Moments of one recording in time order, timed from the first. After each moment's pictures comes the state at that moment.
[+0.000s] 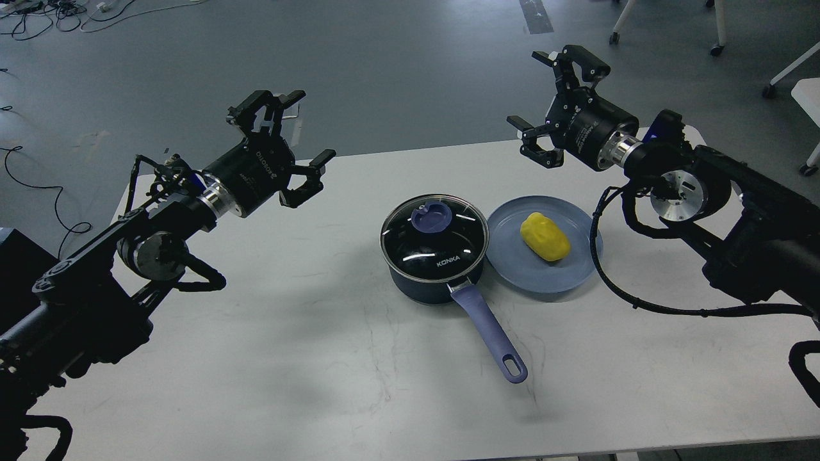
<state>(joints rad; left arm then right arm) -0.81 0.47 -0.56 -0.97 0.06 -0.47 -0.16 0.79 -0.31 0.74 0.96 -0.14 0.21 0.08</state>
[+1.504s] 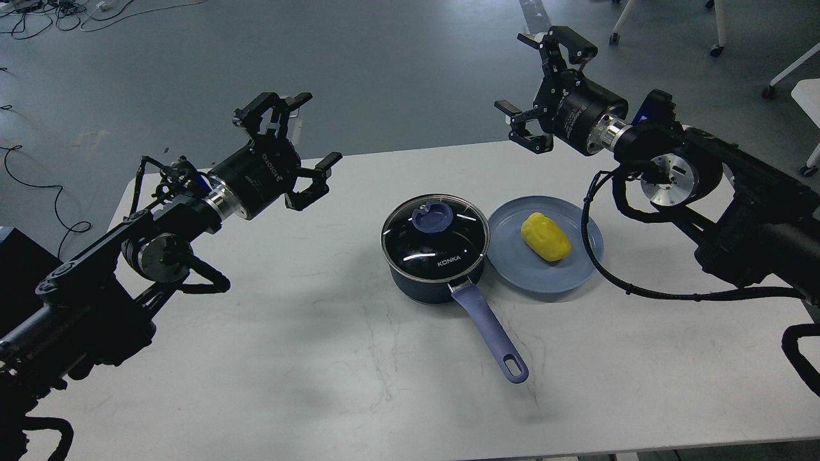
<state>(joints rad) -0.82 0.46 -0.56 -0.97 0.06 -0.45 -0.15 0.85 -0.31 0.71 0.95 -0.15 0.20 0.08</state>
